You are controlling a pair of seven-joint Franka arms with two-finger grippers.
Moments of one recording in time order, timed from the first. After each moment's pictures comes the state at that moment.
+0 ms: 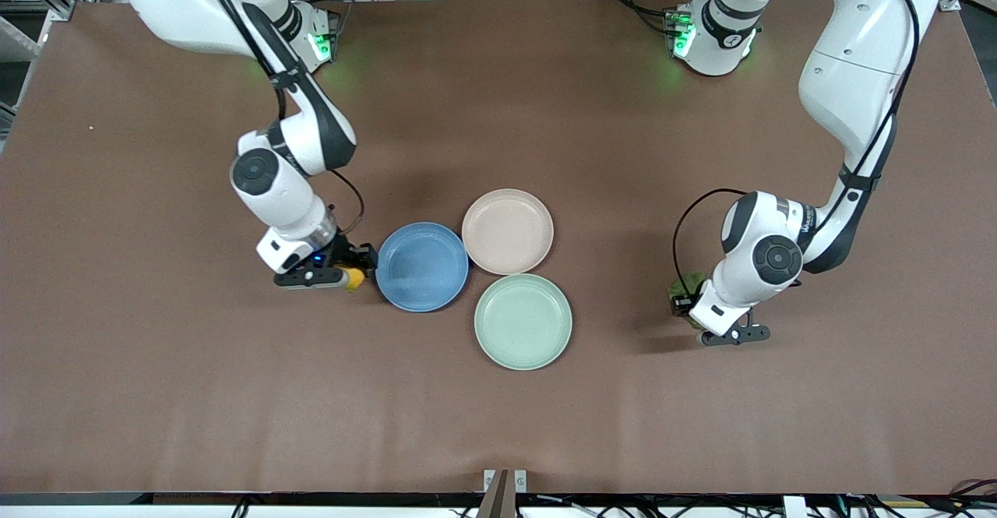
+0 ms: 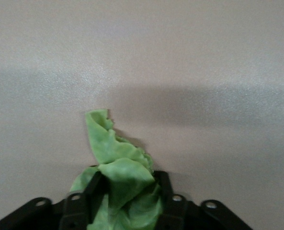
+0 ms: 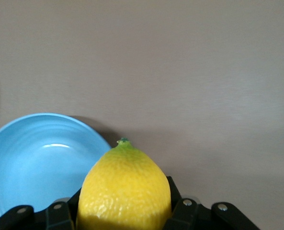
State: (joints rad) left arm 0.02 0.71 -0.25 -1.74 0.26 2.45 -0.46; right arm 0.24 0.46 0.15 -2.03 -0.03 2.67 0.39
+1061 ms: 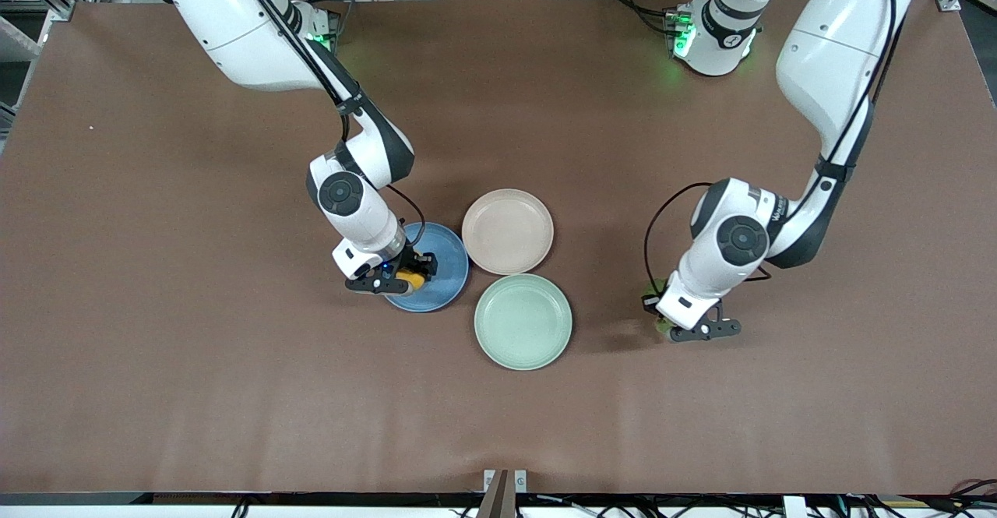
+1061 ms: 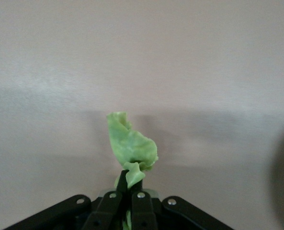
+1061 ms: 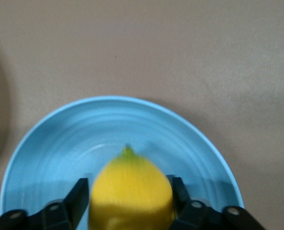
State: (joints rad) left arm -0.10 0.64 -0.28 -1.72 0.26 2.45 -0.64; right arm 0.36 0.64 0.15 -1.87 -0.05 2.67 0.64
